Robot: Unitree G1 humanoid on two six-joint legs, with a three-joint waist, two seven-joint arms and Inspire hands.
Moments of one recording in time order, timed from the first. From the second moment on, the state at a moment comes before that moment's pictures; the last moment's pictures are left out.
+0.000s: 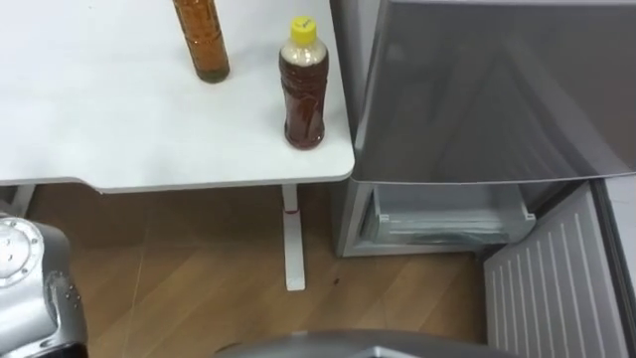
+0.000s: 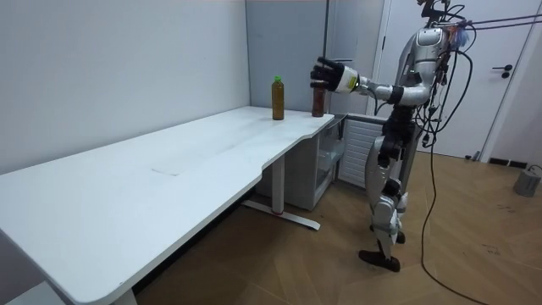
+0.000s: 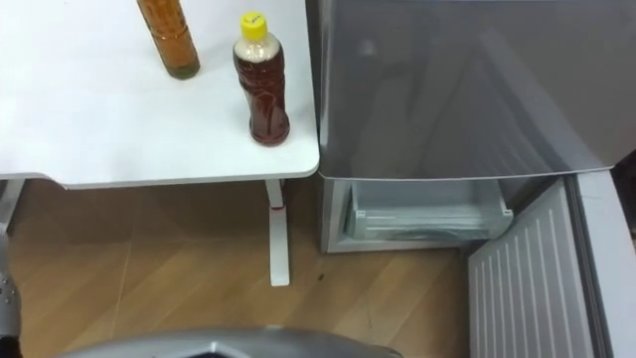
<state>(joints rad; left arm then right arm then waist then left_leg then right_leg) 0.20 0.20 0.43 -0.29 -0.18 -0.16 0.74 0.18 -0.27 -0.11 1.33 -0.17 0.07 0.19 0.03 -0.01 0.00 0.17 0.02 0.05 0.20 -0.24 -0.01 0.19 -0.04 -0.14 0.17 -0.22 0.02</state>
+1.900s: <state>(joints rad) 0.12 0.22 0.03 -0.45 -0.06 -0.13 0.07 0.14 -0.27 -0.06 1.37 -0.24 0.04 0.24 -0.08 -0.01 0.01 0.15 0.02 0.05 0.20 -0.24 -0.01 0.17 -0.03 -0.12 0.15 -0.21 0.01</state>
